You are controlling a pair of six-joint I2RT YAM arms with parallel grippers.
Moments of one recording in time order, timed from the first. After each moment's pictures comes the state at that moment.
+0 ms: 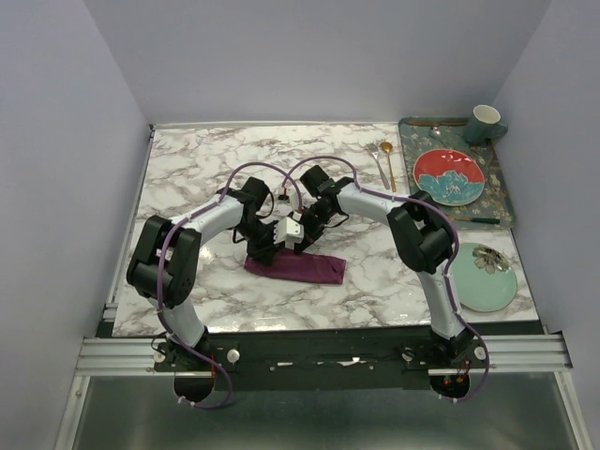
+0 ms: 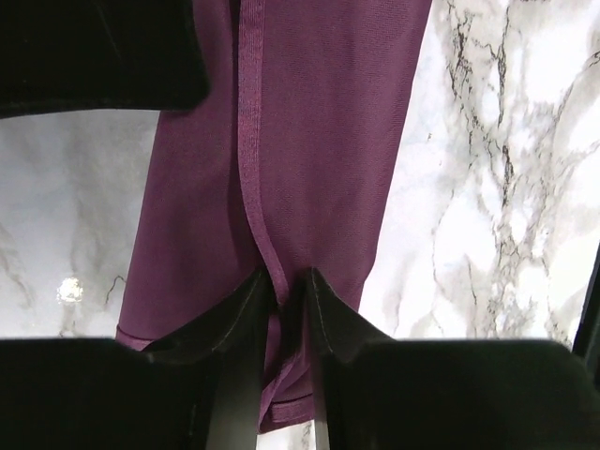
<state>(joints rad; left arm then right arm) -0.41 1.72 1.10 -0.85 0.59 1.07 0.68 2.21 1.62 -0.62 -0.69 -0.12</state>
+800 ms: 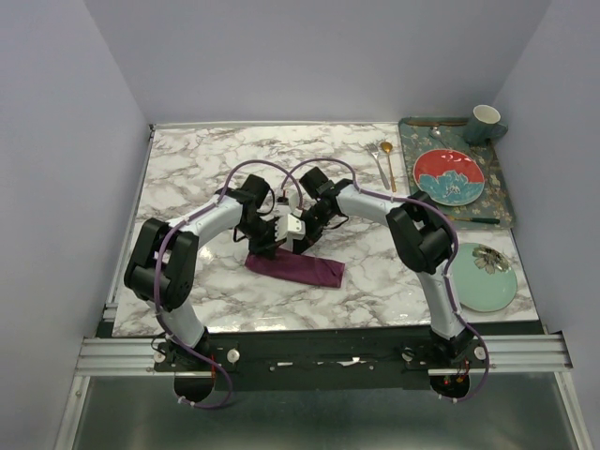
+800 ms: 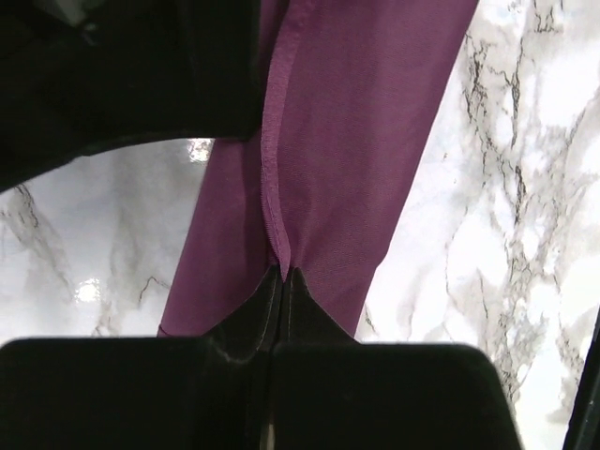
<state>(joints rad) -0.41 1.70 1.10 -0.81 0.59 1.04 0.69 2.21 1.60 -0.61 -0.72 -0.13</state>
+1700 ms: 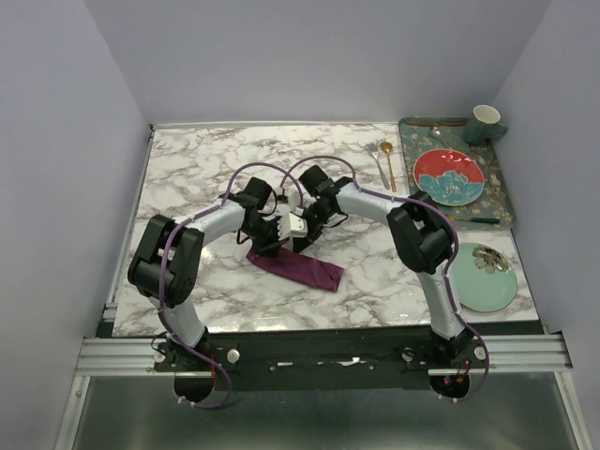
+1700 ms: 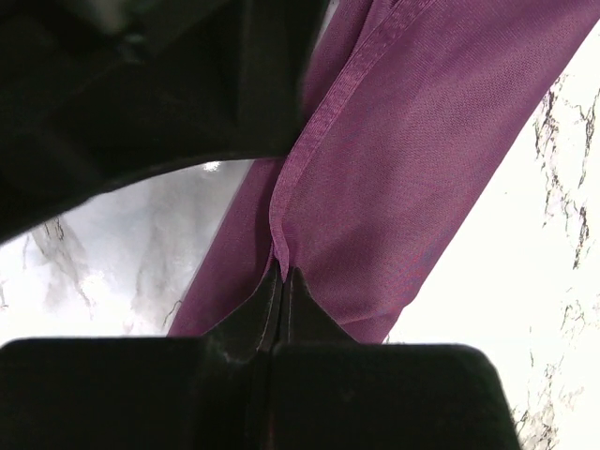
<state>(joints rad) -0.42 1.74 1.05 -0.64 0.57 0.95 0.68 2.21 1.62 -0.62 -0.71 -0.15</state>
